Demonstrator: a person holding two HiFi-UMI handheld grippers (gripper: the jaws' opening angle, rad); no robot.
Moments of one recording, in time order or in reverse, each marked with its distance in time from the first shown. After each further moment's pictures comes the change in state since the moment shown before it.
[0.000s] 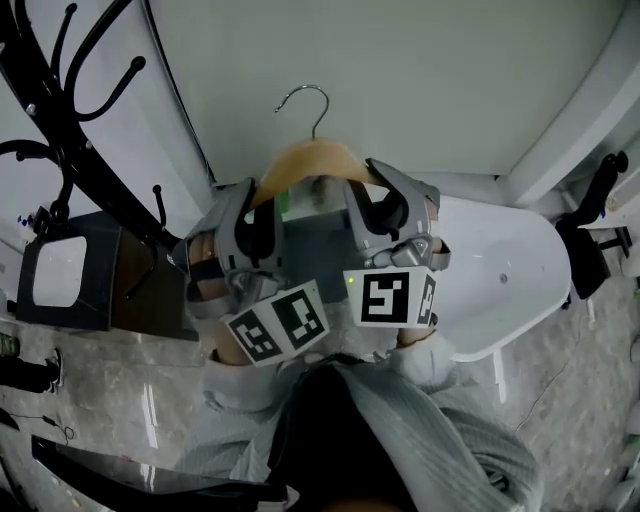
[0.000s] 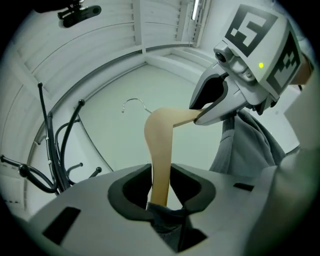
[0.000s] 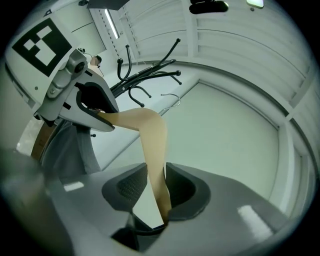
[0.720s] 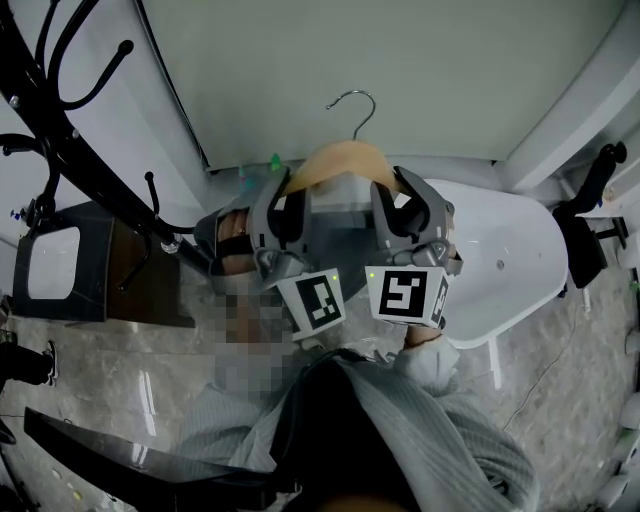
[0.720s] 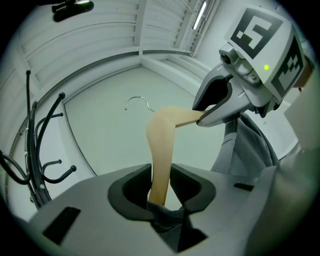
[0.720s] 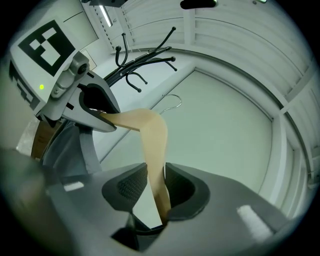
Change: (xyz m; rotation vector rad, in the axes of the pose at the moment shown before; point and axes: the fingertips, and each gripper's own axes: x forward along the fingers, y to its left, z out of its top) left arm 0.015 -0.057 0.009 -0.033 -0.047 -0.149; right arm -0.023 -0.003 -0.057 0.040 0.131 -0.036
